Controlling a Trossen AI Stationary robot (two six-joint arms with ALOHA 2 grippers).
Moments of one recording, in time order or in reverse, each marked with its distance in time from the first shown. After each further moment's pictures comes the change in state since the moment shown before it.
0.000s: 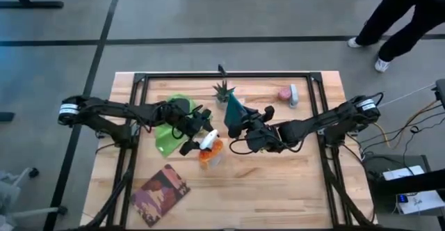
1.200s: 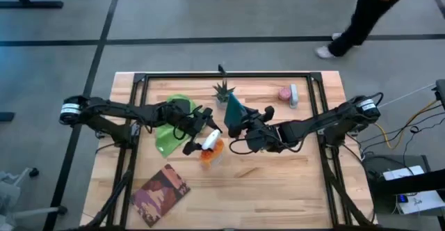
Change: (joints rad) left arm 0.001 0.008 -0.002 0.066 -0.016 0.042; right arm 0.000 0.000 0.000 0.000 -0.001 -0.021
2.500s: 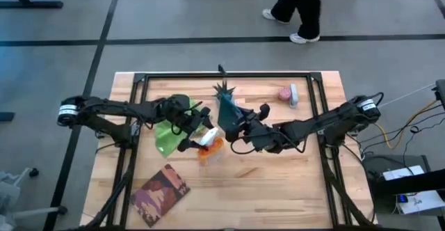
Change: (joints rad) left arm 0.067 -0.039 -0.008 -0.114 0.105 0.026; right arm 0.034 -0.001 0.026 0.170 -0.070 -0.211
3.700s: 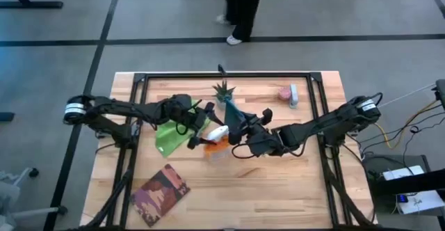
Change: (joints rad) left arm 0.001 0.102 -0.005 0.258 -0.096 0.059; right arm 0.004 0.002 -0.066 -0.104 0.026 0.141
